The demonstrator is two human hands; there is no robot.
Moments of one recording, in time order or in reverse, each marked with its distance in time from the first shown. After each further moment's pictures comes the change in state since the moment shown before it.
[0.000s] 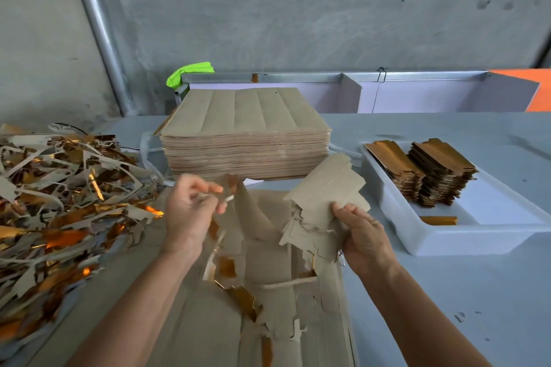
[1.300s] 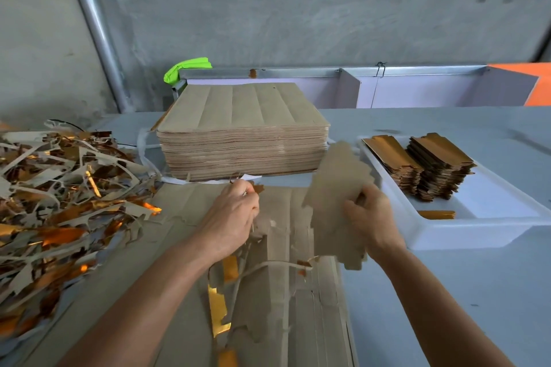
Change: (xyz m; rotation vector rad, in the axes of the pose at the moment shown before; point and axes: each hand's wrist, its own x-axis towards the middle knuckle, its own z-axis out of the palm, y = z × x) left_hand -0.009 -0.005 0.019 1.023 -0.603 0.523; right_hand 0.003 -0.029 -0.003 -0.874 0.096 -0.291
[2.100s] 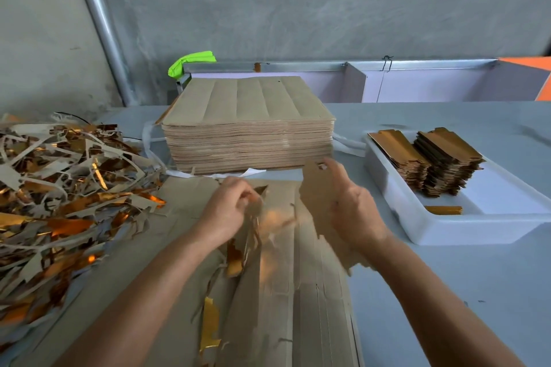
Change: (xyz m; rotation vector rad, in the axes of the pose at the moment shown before) left_hand 0.004 -0.014 0.005 -0.334 0.068 -0.263; right_hand -0.018 -0.028 0.020 -0.507 -0.196 -0.354
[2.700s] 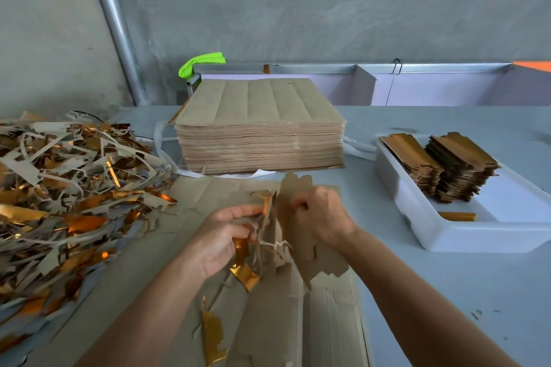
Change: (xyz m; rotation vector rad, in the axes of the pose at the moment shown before) left_hand -0.035 -0.011 -0.008 -1.086 -0.154 -0.548; right_hand 0.014 -0.037 0.029 -0.027 -0.202 0.034
